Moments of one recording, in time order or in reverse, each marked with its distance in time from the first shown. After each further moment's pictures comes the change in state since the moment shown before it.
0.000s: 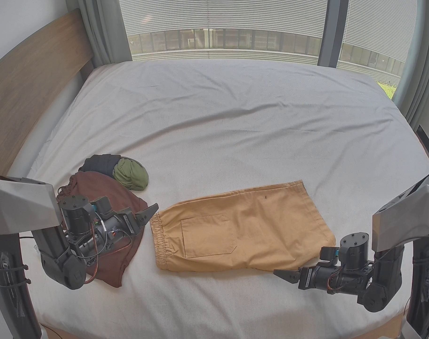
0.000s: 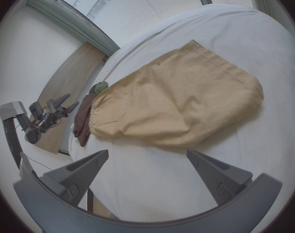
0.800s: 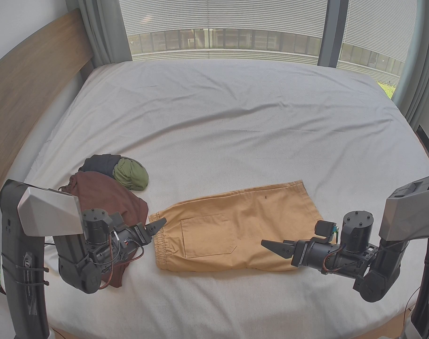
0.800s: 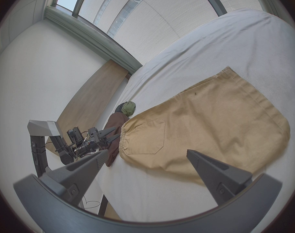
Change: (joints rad) left arm -0.024 0.180 -0.069 -0.002 0.022 -0.179; right arm 0.034 -0.117 -0.145 0.001 0.084 0.075
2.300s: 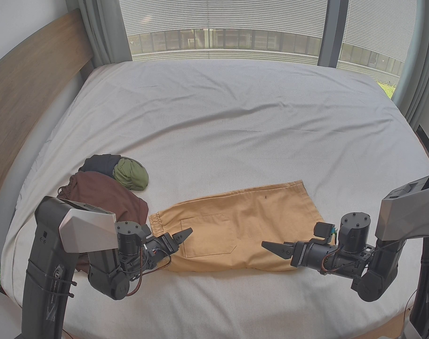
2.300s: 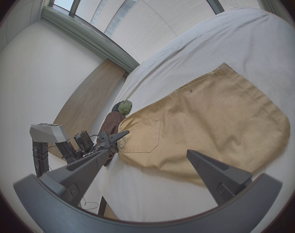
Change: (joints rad) left arm -0.128 0.200 -0.184 0.004 0.020 -0.173; right arm -0.014 0.036 -0.011 -0.002 0.002 0.000
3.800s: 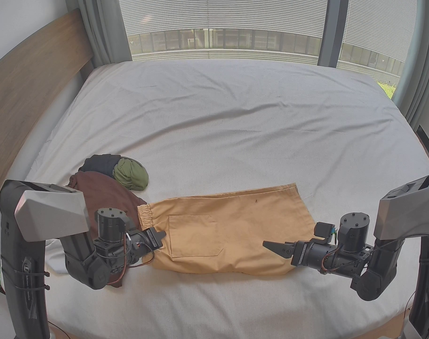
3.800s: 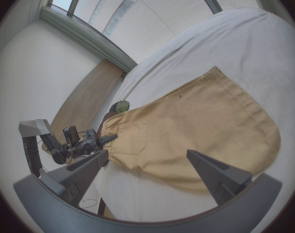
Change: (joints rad) left arm 0.060 -0.232 0.104 0.270 0.036 0.088; right arm -0.014 0.018 -0.009 0.000 0.000 -0.001
